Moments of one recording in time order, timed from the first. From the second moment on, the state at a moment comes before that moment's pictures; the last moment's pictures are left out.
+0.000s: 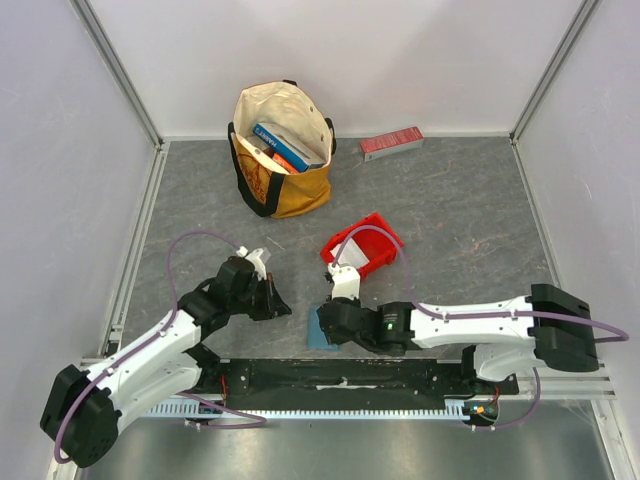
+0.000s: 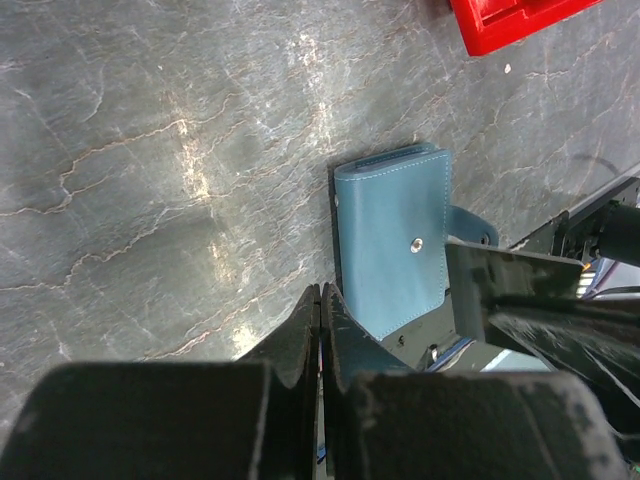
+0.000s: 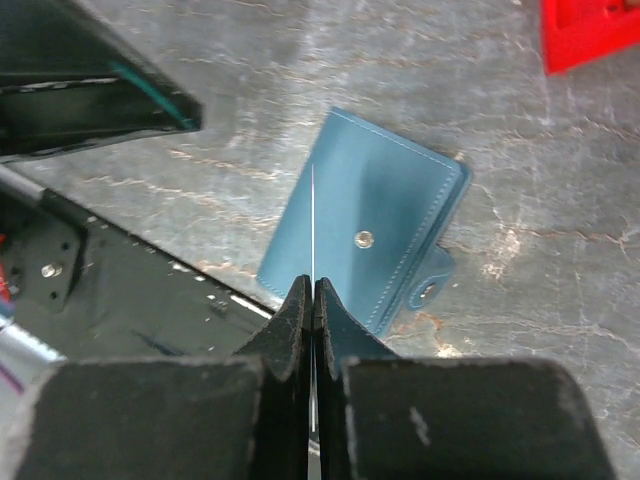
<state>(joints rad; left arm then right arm) -0.59 0.83 0.38 -0.35 0.27 -0.71 1.39 1.35 0.82 -0.31 0.46 0.92</state>
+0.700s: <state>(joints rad) -0.66 0.93 0.38 -0.33 0.27 -0.71 1.39 1.33 0.65 -0.31 0.54 1.13</state>
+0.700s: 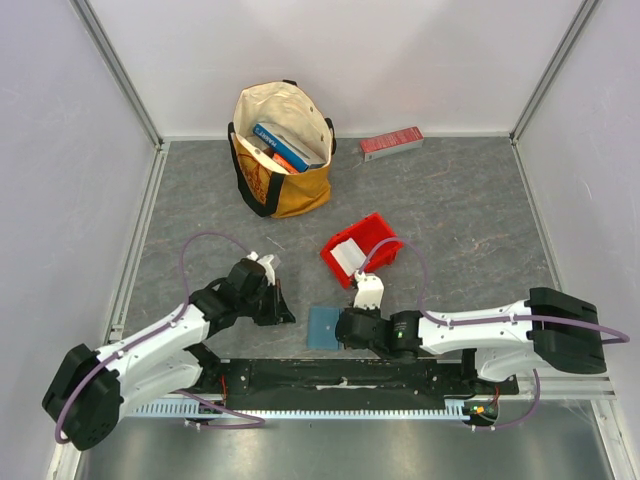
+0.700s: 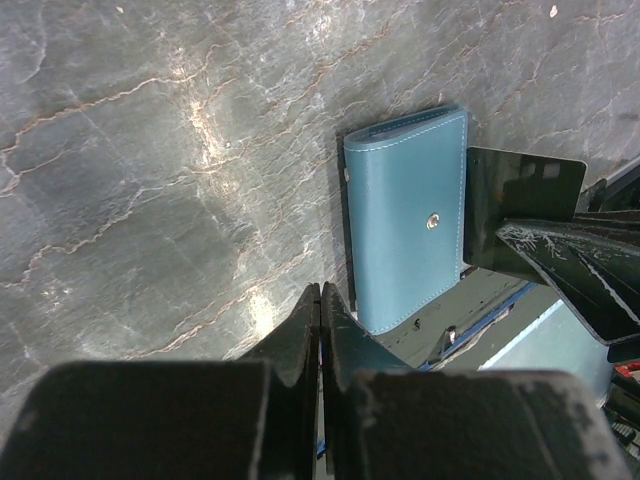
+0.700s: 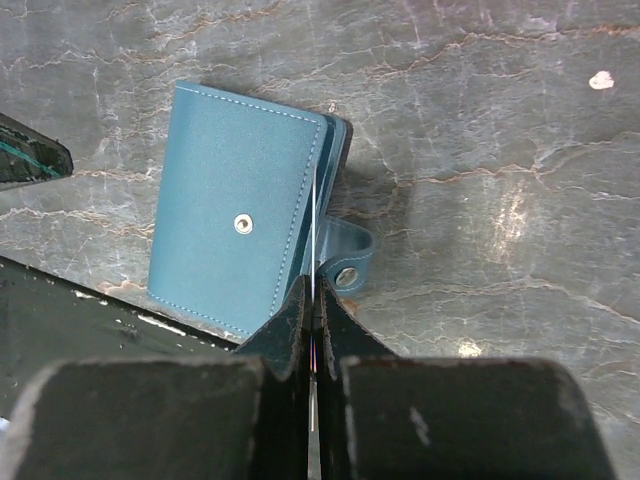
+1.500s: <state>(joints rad) -0.69 1.16 0.37 -0.16 0.32 -0.74 1.37 1.33 0.58 -0.13 0.47 1.14</state>
